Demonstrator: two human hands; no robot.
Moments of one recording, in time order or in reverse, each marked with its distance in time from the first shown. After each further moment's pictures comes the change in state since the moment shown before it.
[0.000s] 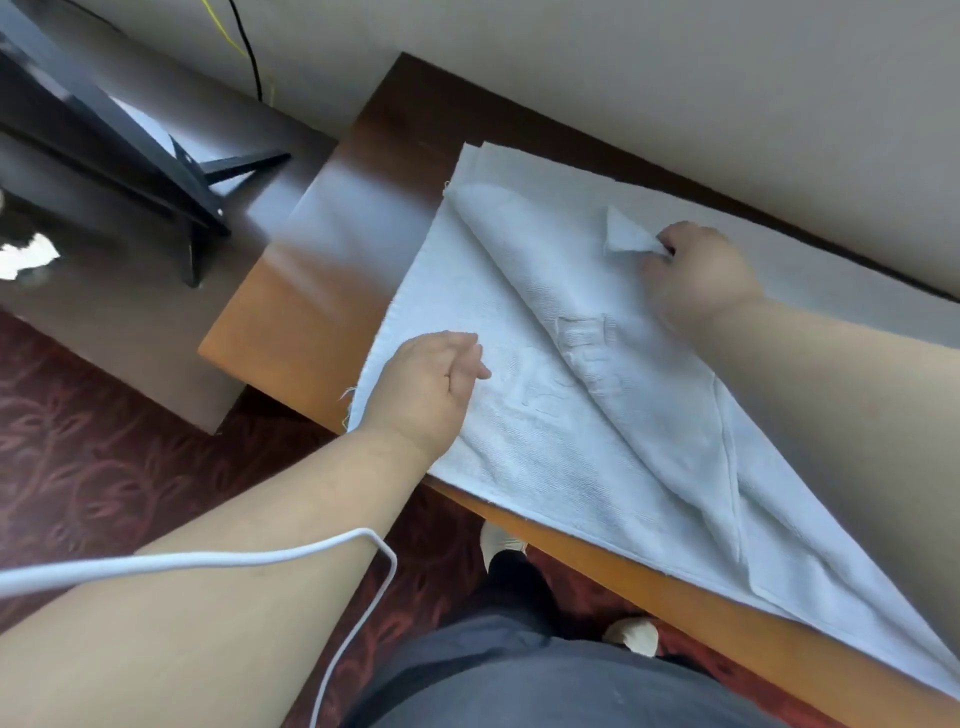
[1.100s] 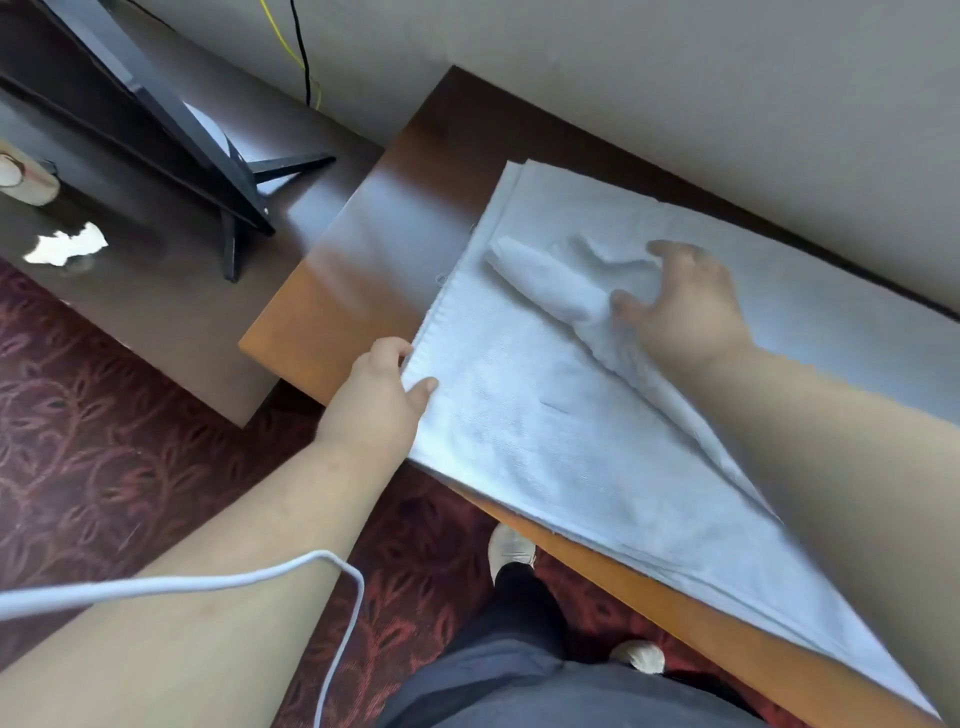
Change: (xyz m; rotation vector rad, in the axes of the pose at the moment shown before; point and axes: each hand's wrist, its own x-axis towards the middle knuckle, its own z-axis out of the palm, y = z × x) left_hand -0.009 -0.043 -0.044 0.178 0.067 -0.339; right_hand -0.034 -0.042 0.016 0.005 -0.009 -0.082
